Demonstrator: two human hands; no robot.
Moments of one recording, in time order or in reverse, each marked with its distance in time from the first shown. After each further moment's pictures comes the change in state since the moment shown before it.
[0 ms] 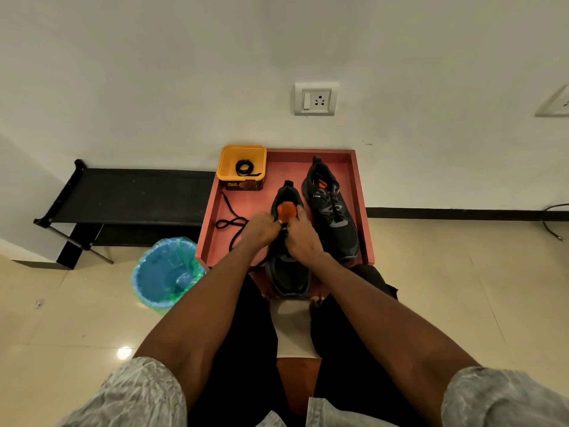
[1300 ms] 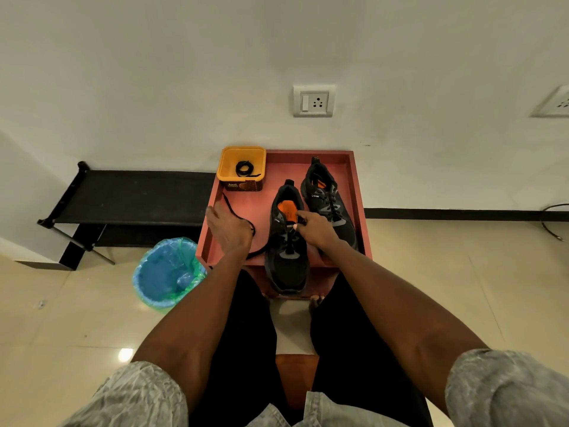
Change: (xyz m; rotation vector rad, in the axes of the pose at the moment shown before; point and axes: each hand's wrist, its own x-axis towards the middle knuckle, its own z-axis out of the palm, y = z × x) left_hand -0.016 -0.030 -0.014 -0.220 0.605 -0.219; right_hand 0.016 0.037 -0.021 0.214 -0.073 0.117
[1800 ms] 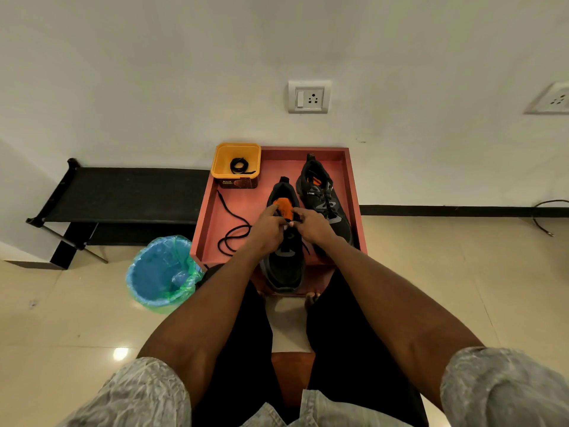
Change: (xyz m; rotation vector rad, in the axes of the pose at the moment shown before) left_hand -0.023 0.016 0.041 0.269 -0.572 0.730; right_hand 0.011 0.009 0.003 -0.031 -0.013 -0.071
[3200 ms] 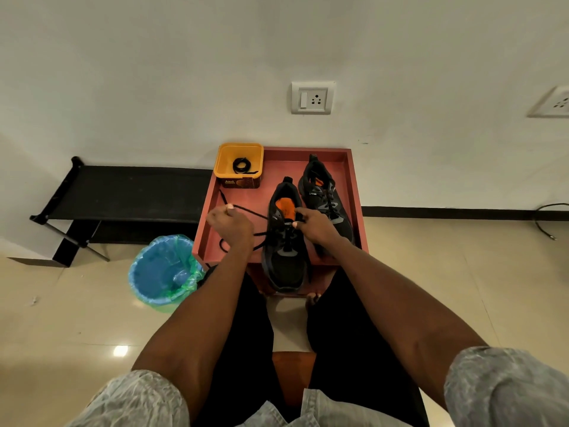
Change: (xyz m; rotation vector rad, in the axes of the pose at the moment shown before) left_hand -0.011 -0.010 -0.029 -0.625 0.881 -0.715; right_hand 0.003 0.010 -0.001 0.031 -0.012 -0.011
